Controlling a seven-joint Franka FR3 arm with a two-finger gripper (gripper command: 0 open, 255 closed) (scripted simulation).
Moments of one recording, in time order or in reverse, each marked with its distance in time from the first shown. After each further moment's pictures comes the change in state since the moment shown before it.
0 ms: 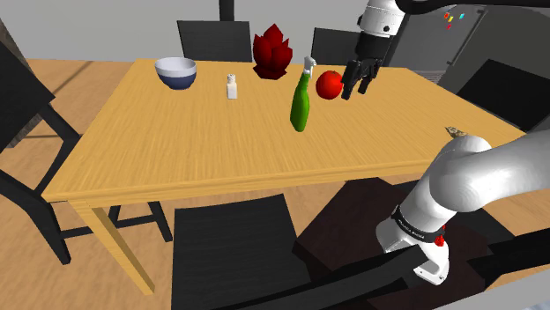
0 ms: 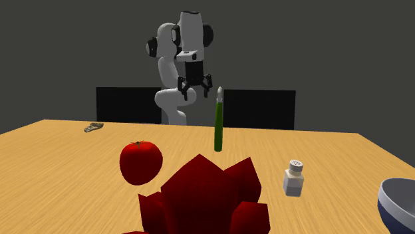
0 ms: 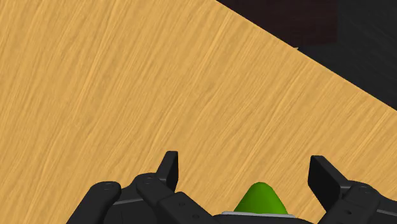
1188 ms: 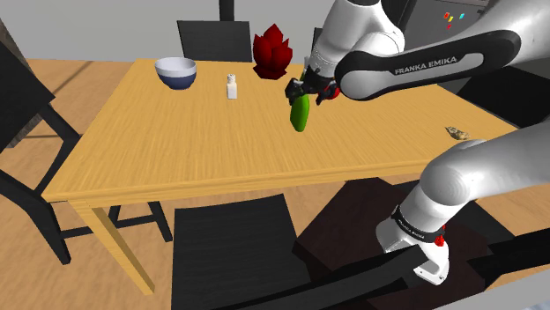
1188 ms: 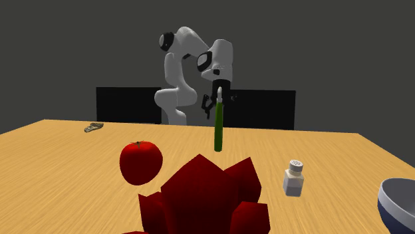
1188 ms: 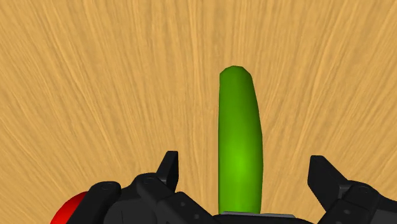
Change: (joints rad) arm -0.248 0.152 0.472 -0.171 -0.131 0.713 0.774
